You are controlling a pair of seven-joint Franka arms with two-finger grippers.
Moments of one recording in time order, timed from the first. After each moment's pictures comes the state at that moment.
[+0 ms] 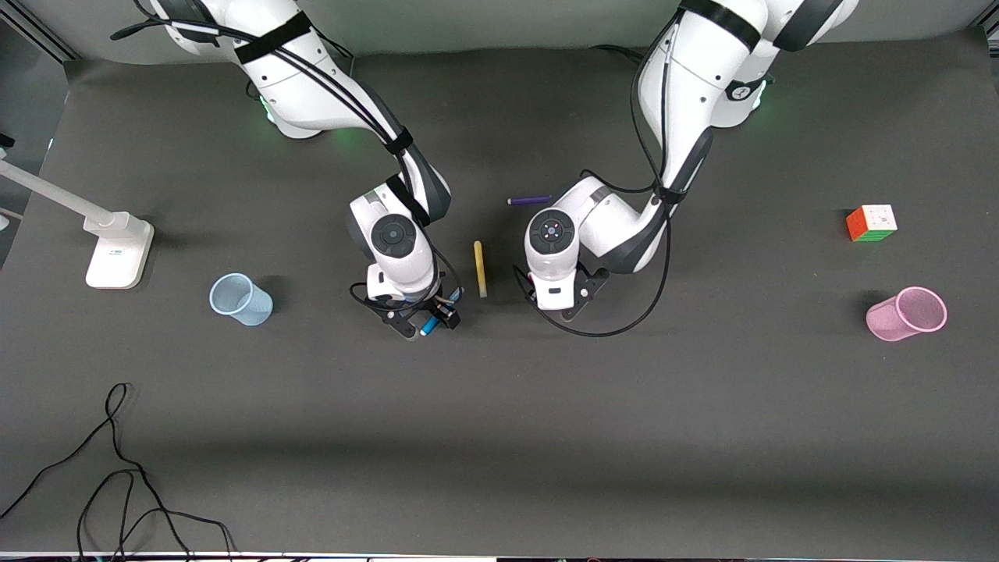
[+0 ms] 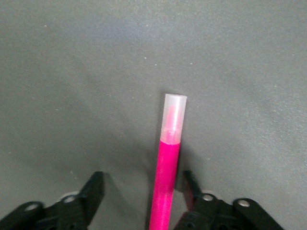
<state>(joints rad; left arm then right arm) -0.58 0.71 -0.17 -1.71 0.11 2.32 -1.62 0.70 0.65 -0.12 -1.88 0.05 2.57 1.26</state>
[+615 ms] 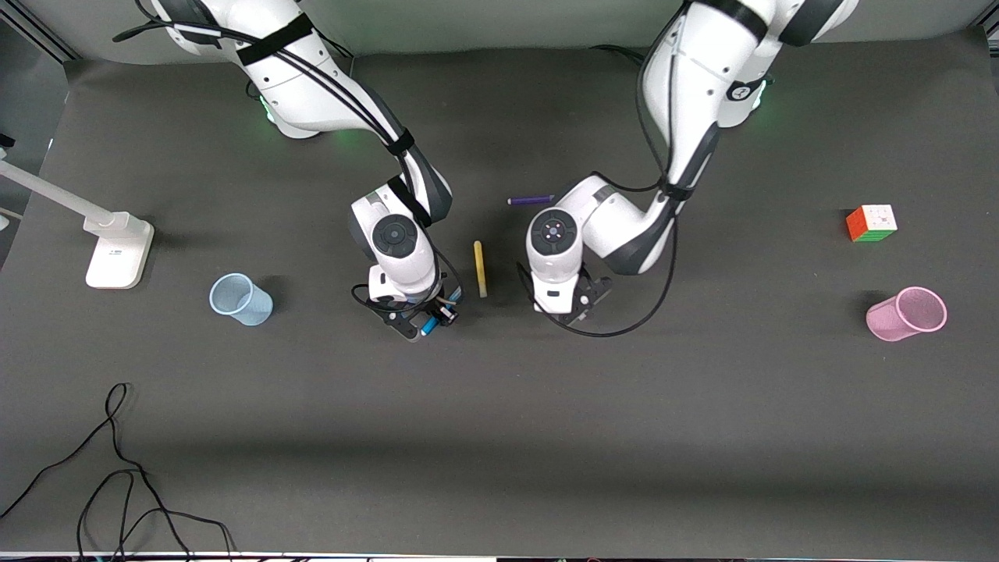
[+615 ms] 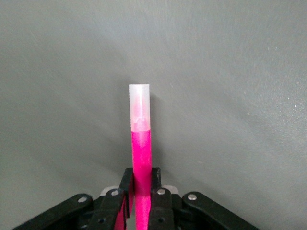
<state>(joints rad) -0.56 0.66 -0.15 -1.68 0.13 2.19 -1.38 0.70 0.65 -0.11 -1.87 0.05 2.58 1.26</state>
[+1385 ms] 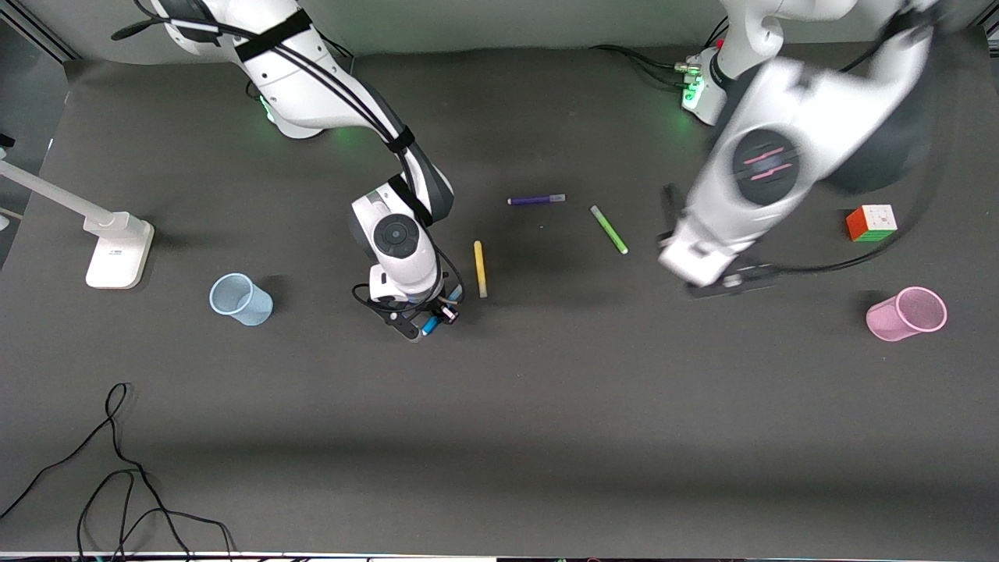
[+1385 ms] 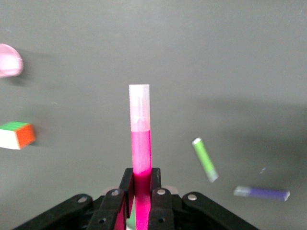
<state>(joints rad) -0.24 0.18 -0.14 -1.57 0.08 1.49 -0.43 0.70 0.62 -0.12 -1.84 0.05 2.48 1.26</state>
